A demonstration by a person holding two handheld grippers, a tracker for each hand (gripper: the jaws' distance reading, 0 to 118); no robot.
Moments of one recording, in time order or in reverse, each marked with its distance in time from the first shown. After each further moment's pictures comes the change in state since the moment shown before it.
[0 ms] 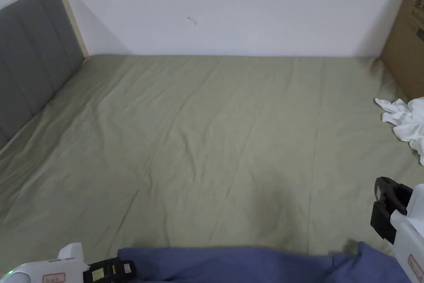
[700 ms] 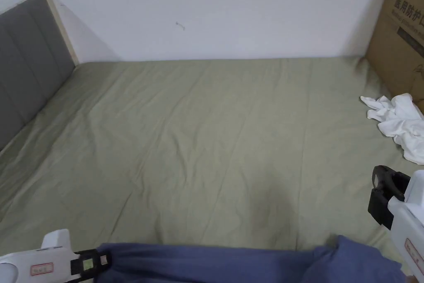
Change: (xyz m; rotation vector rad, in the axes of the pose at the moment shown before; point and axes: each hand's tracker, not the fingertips) left arm 0.067 0.002 0.043 0.087 0.135 -0.190; right arm 0.027 0.004 0.014 0.031 -0.025 -0.044
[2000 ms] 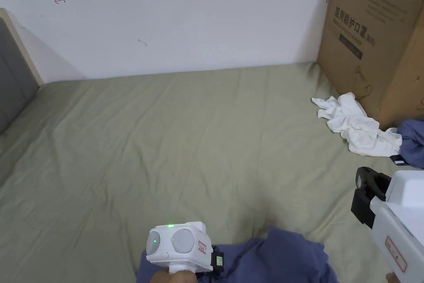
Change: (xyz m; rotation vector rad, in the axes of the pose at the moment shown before) left arm 0.291 -0.083 -0.168 -0.327 0.069 -0.268; right arm 0.036 -0.006 0.029 0.030 -0.062 -0.075
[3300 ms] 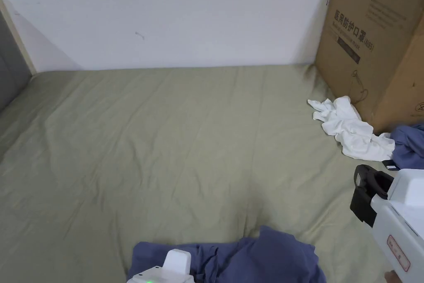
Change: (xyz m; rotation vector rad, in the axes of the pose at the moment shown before) left arm -0.015 -0.085 -0.005 0.313 0.067 -0.225; right arm -0.013 0.011 -0.006 0.006 0.013 -0.001
